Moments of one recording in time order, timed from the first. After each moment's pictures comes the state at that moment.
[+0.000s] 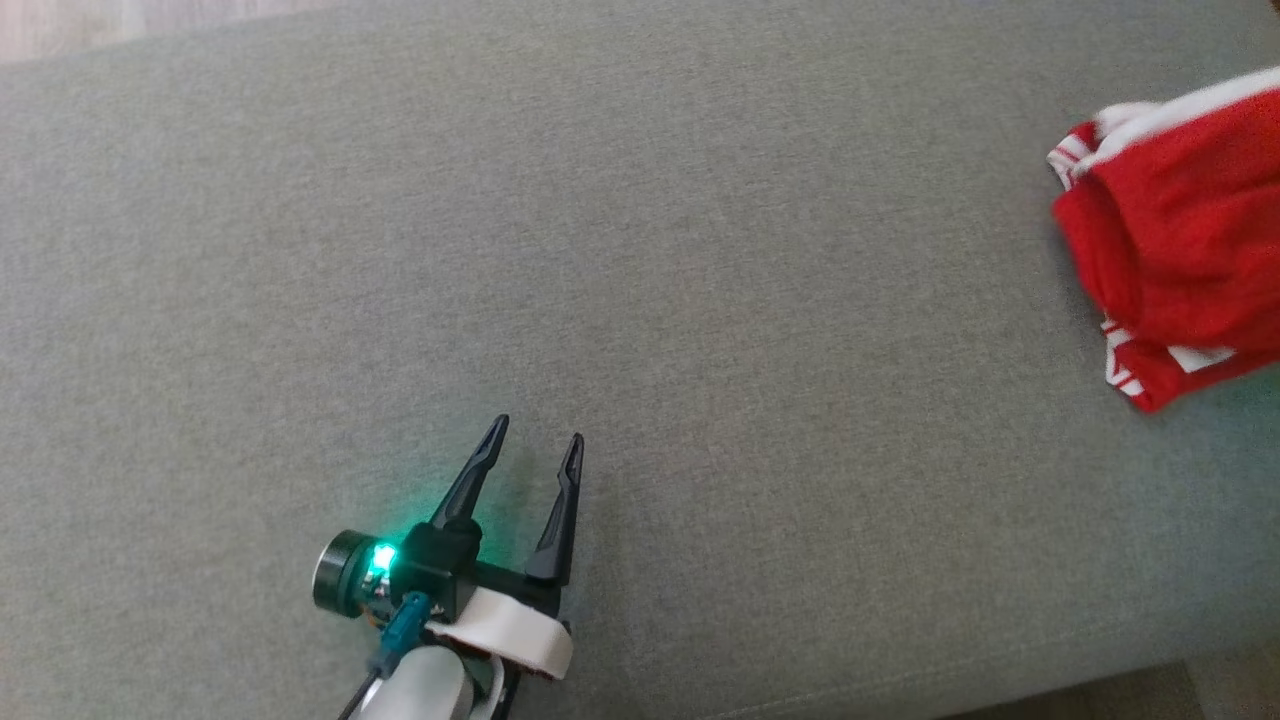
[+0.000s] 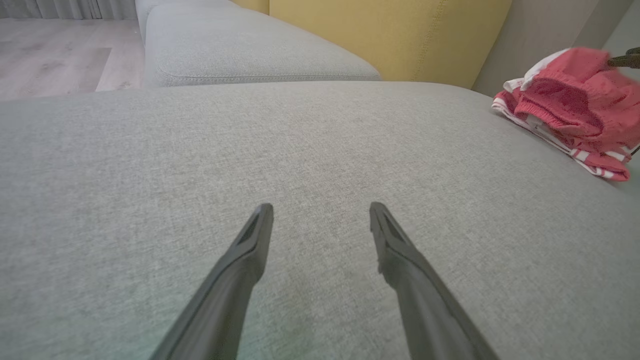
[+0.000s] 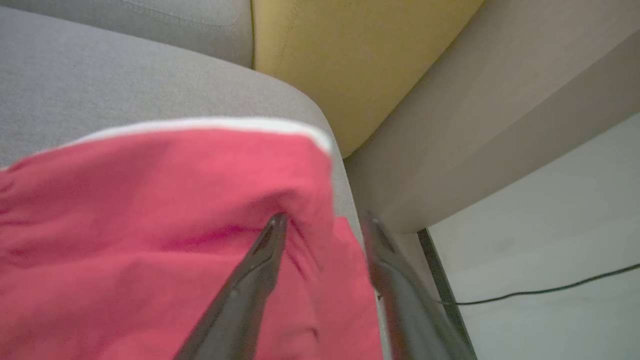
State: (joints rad) left arm -0.18 0.05 -0.43 0.38 -0.18 0.00 -0.26; right arm -0.81 -0.59 0.20 1.00 0.12 0.13 0.04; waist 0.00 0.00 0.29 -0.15
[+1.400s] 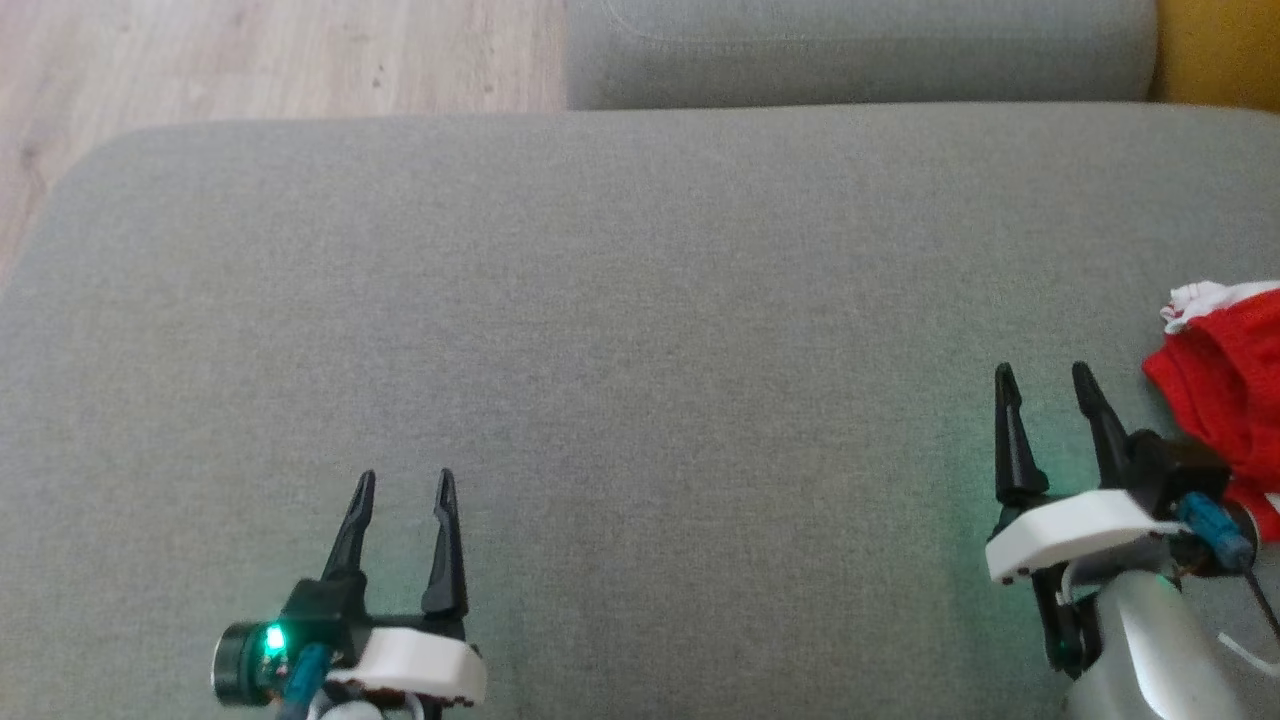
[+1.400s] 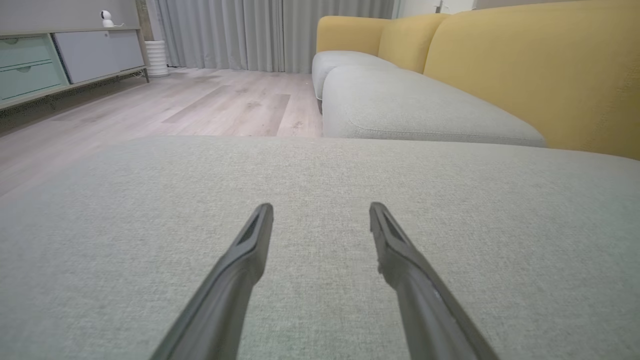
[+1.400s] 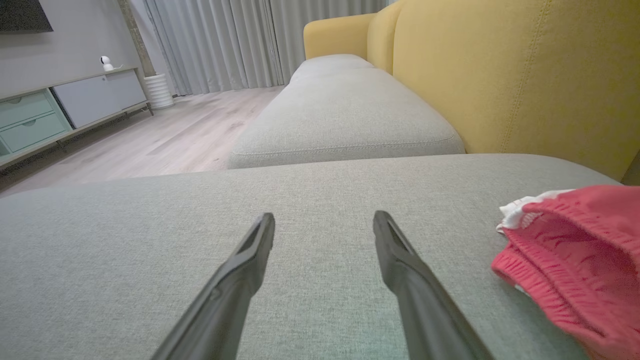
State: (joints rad) left arm -0.06 0.05 -0.22 0.35 -0.19 0.07 -0.26; right arm -0.22 -0.05 -0.06 0.51 0.08 0.13 -0.25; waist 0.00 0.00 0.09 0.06
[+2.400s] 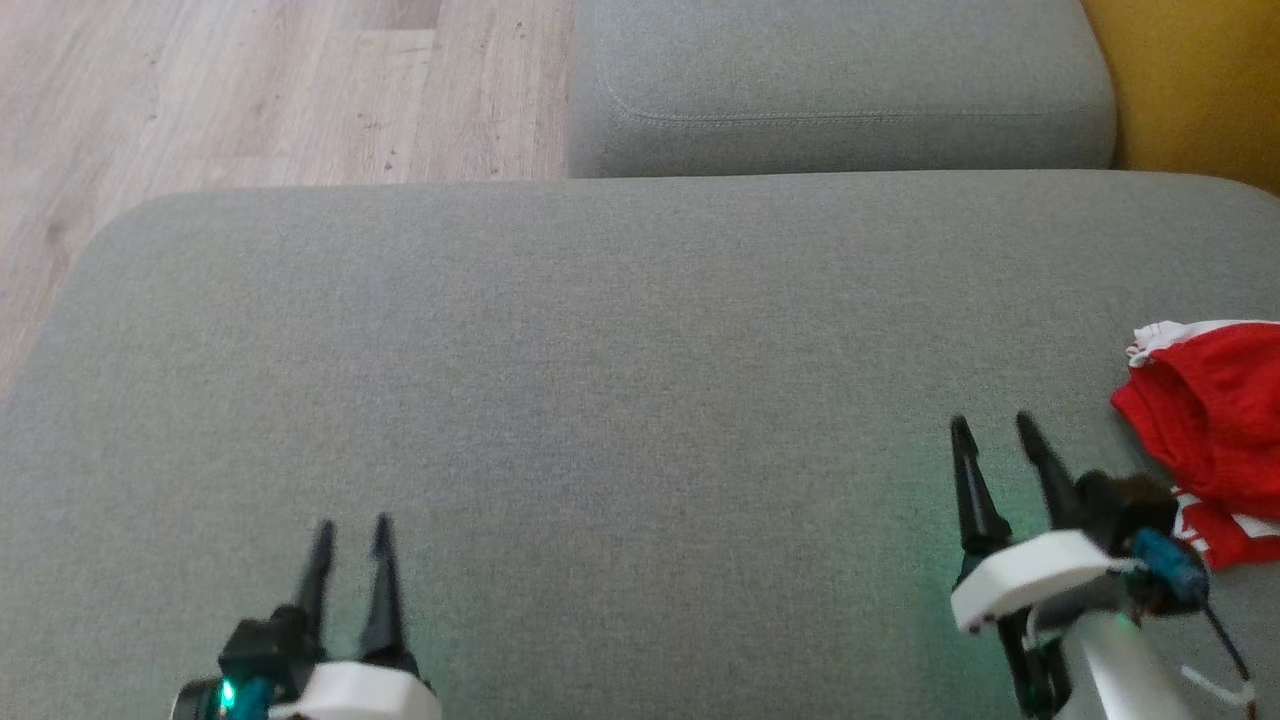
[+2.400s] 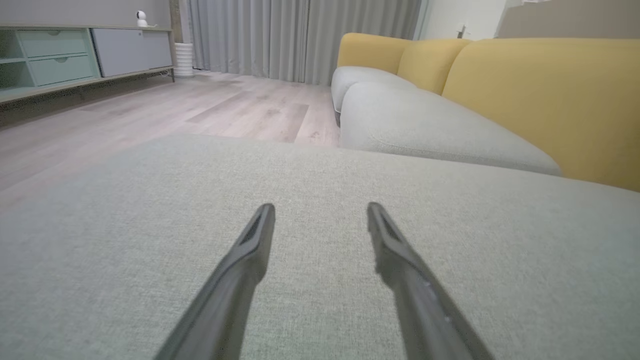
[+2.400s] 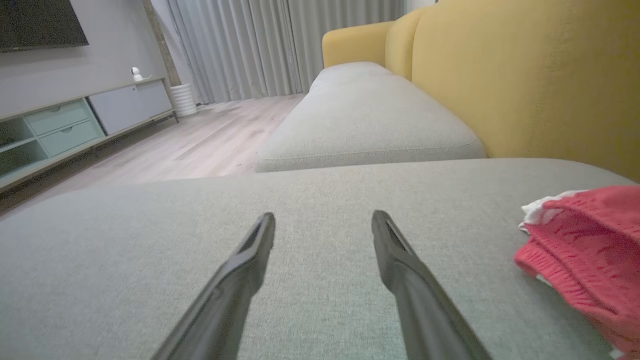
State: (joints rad) left arm -0.01 0.05 -0.10 0.40 -0.22 0.00 -0.26; right arm -0.17 -0.05 0.02 0.54 0.13 0.13 -0.25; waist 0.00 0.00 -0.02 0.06
